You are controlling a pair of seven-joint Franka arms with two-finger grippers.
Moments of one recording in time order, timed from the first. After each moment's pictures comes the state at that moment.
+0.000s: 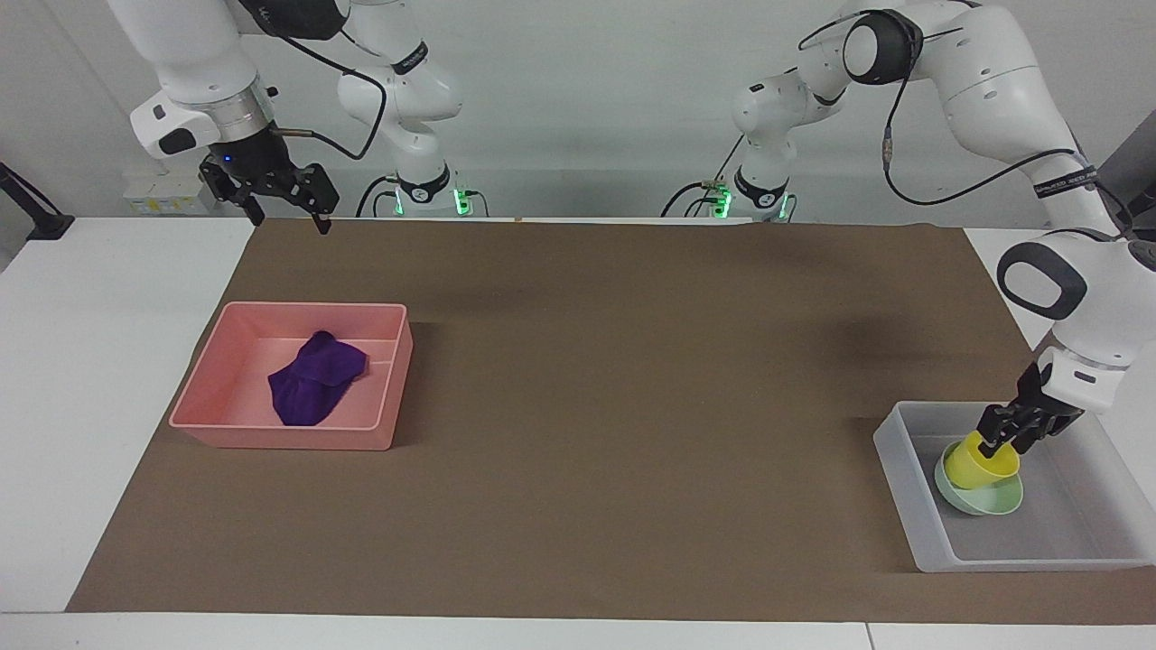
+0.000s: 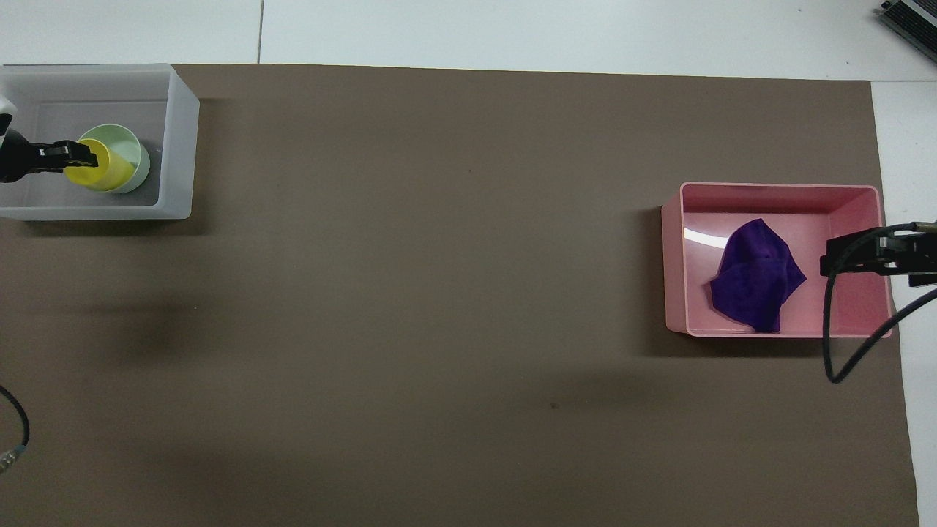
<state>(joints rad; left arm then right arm) 0.28 0.48 -0.06 -1.58 -0.12 2.32 0.22 0.02 -0.08 -0.05 -1.65 -0.03 1.53 0.11</state>
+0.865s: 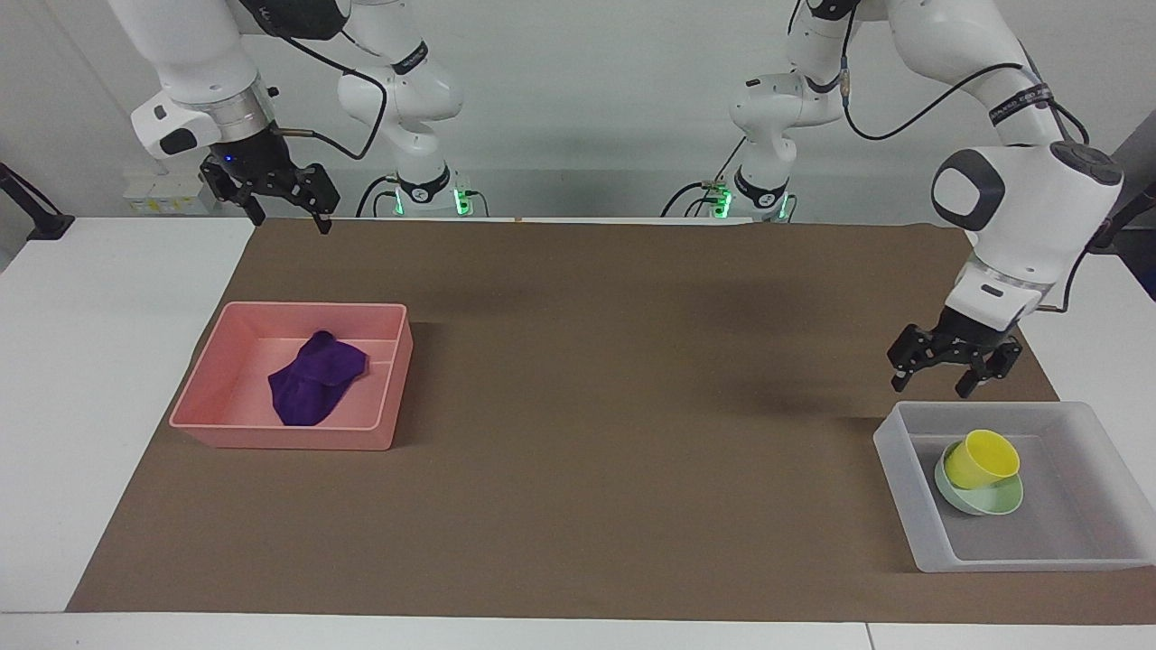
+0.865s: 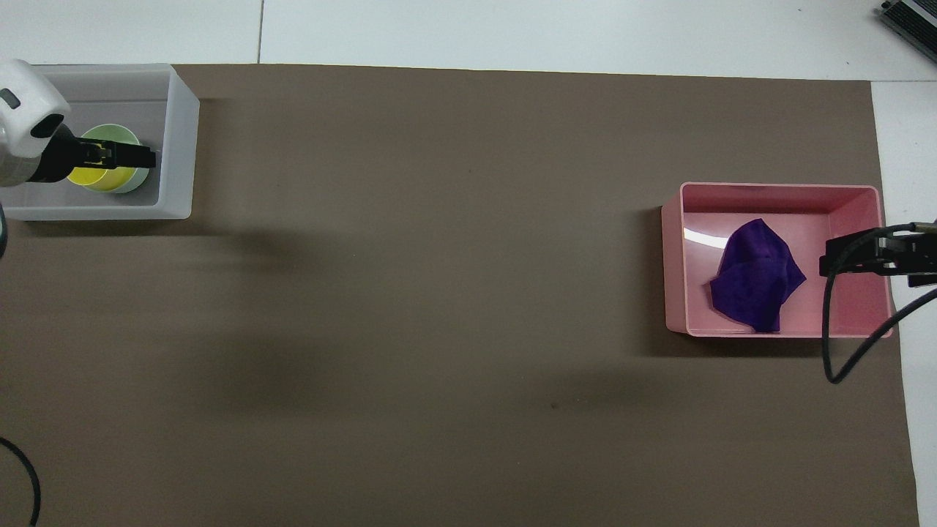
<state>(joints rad) 0.07 0.12 -0.07 -1.84 -0.12 2.22 0.22 0.02 -0.08 -0.05 -1.65 -0.03 1.53 0.11</state>
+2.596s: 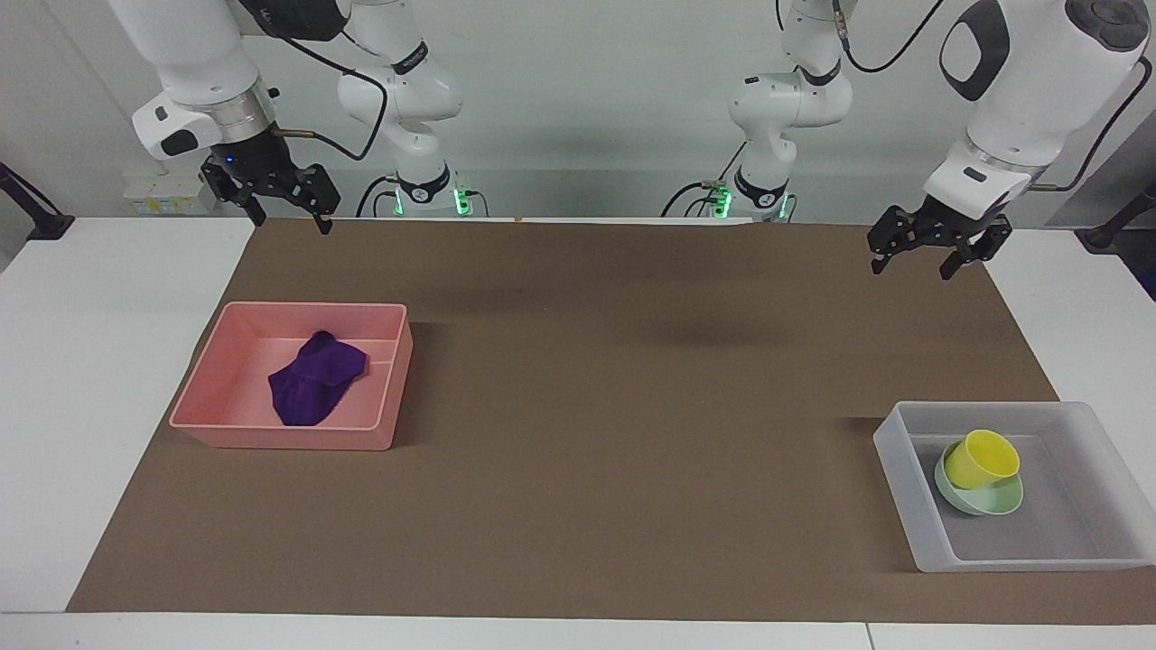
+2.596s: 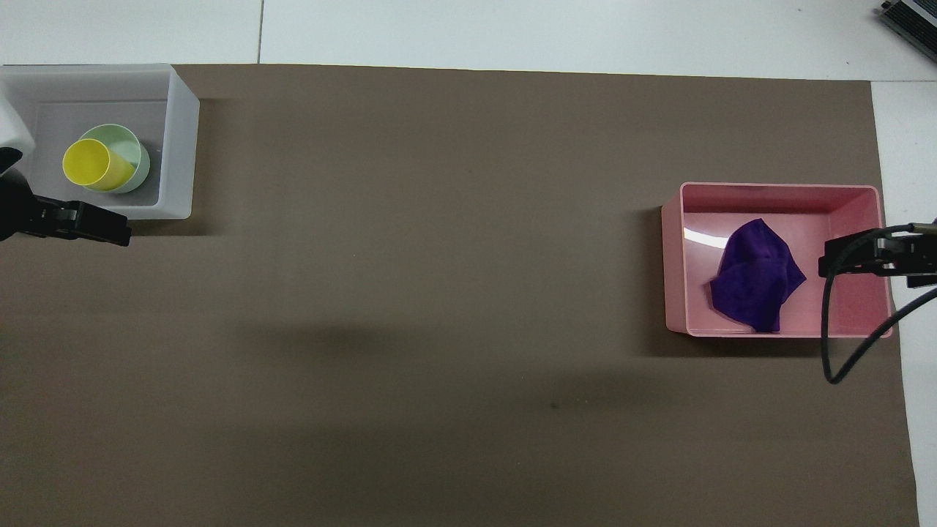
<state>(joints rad) -0.01 0.00 -0.05 -1.63 -0.01 1.62 0.10 0.03 -0.09 -0.05 -1.65 -0.03 1.53 0.11</state>
